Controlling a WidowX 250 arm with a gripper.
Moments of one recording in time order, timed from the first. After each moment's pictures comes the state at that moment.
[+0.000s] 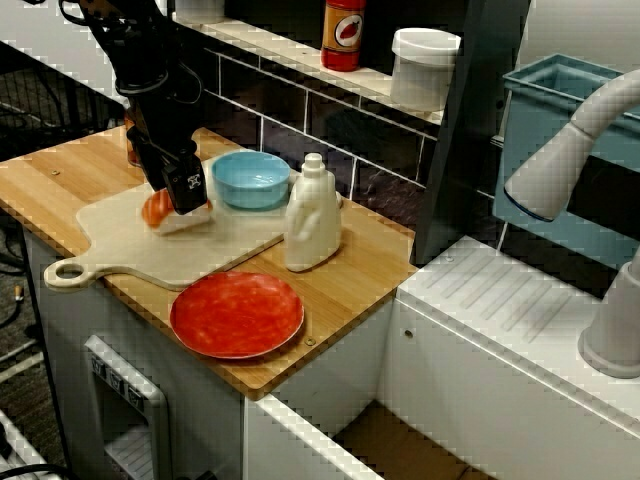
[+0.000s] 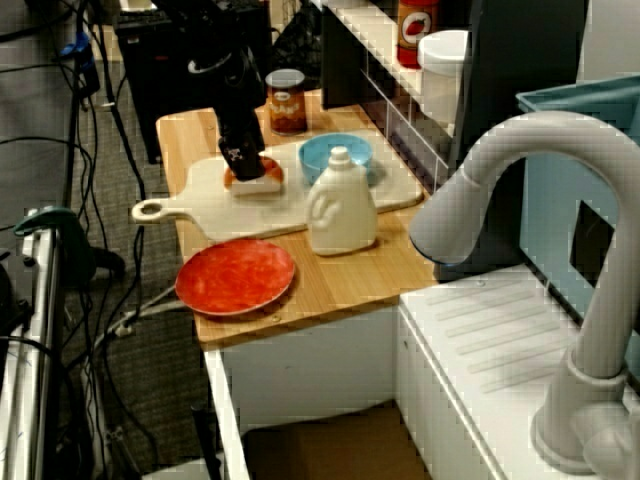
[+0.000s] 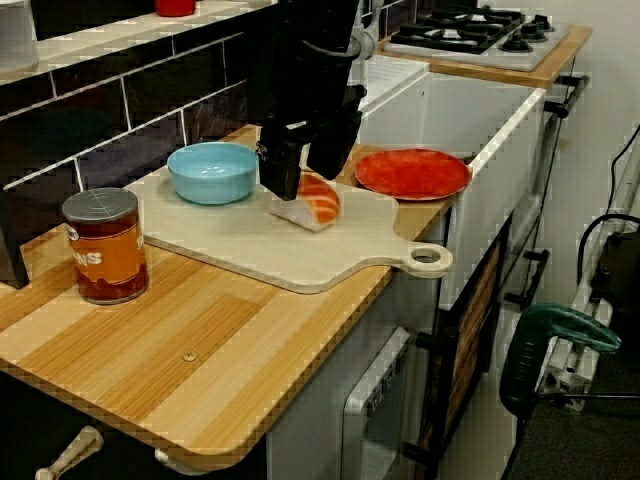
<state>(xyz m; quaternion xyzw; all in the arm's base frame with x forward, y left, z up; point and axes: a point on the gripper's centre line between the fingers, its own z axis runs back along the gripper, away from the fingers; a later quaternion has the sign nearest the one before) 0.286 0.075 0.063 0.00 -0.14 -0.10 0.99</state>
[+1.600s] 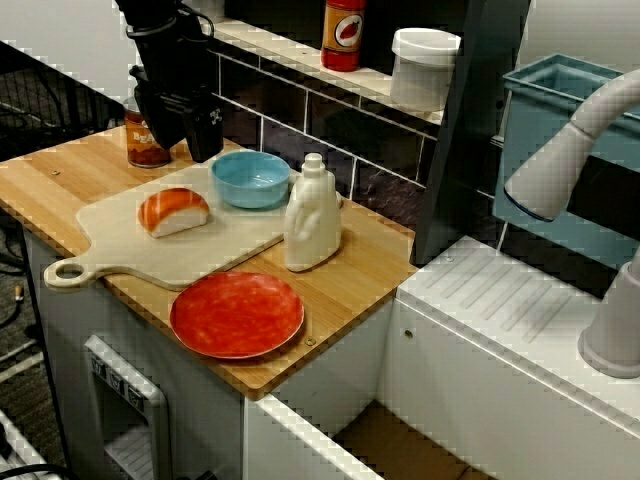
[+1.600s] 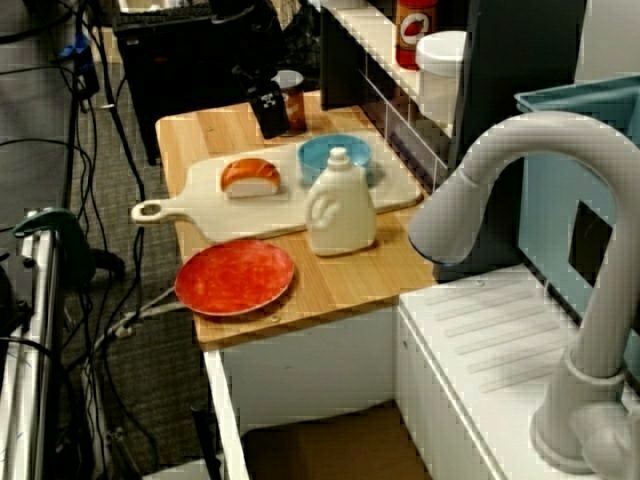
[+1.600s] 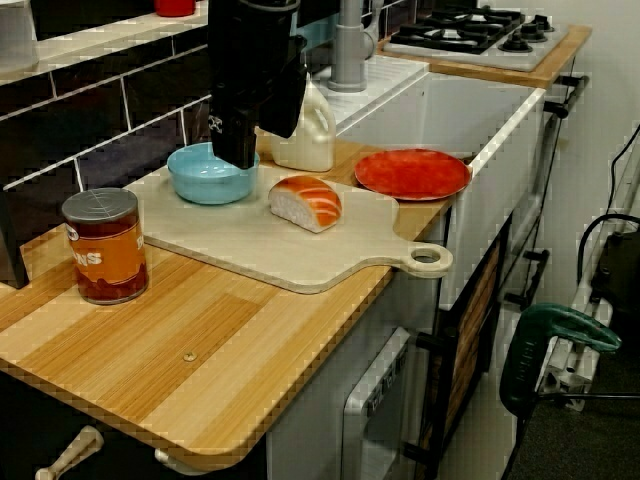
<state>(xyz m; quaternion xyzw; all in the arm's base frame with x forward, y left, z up) 0.314 0.094 0.090 -0.06 -0.13 0.01 0.99</state>
